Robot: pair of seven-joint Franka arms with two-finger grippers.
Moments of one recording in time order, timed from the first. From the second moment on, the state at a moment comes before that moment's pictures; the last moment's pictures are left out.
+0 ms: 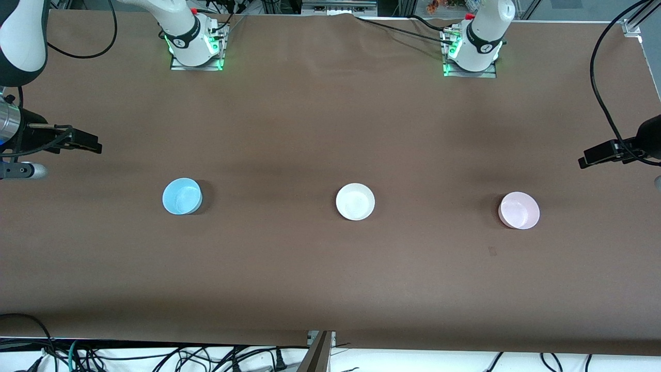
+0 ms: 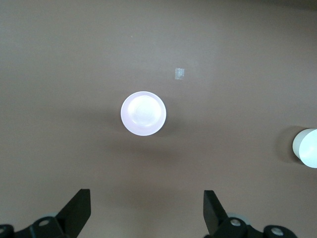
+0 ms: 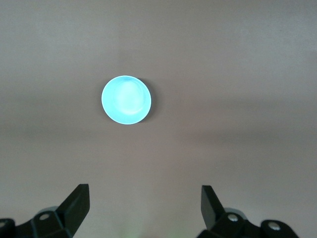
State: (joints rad) left arm 0.08 0.23 0.04 -1.38 -0.05 1.51 -0.08; right arm 0.64 0.26 -0.79 -1.50 0.17 1.53 -0.16
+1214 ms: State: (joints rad) left arm 0.19 0.53 0.09 -1.85 -0.29 2.28 0.31; right arm 0.05 -0.06 -0.15 -1.86 0.05 1.76 -0.07
